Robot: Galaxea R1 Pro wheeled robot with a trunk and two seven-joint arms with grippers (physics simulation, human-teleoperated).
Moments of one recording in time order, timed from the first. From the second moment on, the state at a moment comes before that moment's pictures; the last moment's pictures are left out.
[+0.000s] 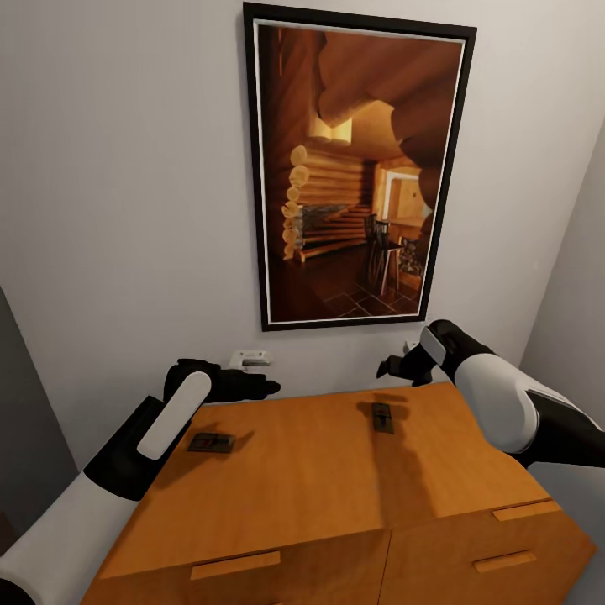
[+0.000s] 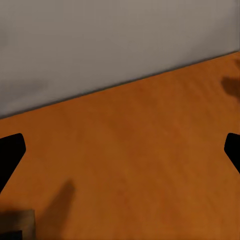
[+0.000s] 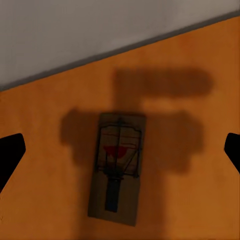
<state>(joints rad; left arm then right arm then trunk) -0.79 0.13 -0.47 -1.41 1.00 1.05 0.53 -1.34 -0.06 -0.37 -0.15 0.21 0.95 0.10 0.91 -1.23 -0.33</state>
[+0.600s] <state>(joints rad) -0.79 0.13 -0.47 -1.41 1.00 1.05 0.53 -1.34 -0.05 -0.37 -0.09 0.21 0.89 0.10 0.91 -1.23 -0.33</state>
